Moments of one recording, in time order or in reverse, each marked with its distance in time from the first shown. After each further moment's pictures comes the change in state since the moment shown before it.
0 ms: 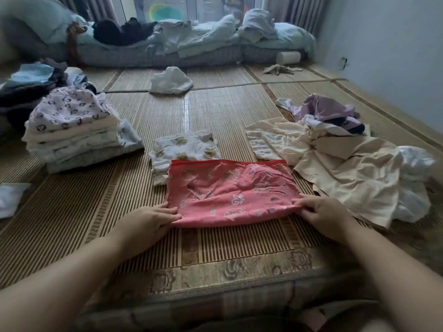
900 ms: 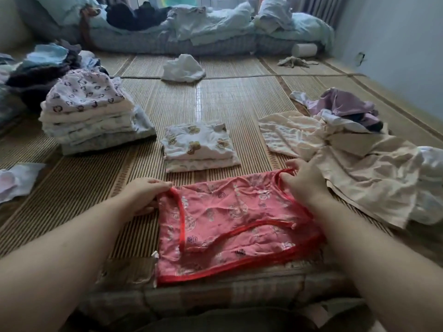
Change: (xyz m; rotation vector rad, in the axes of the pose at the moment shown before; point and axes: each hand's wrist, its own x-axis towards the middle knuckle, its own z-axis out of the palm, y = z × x) left_hand 0.021 -0.022 -0.017 -0.858 0.047 -0.907; right_hand 0.054 -0.071 0.018 0.114 0.252 0.236
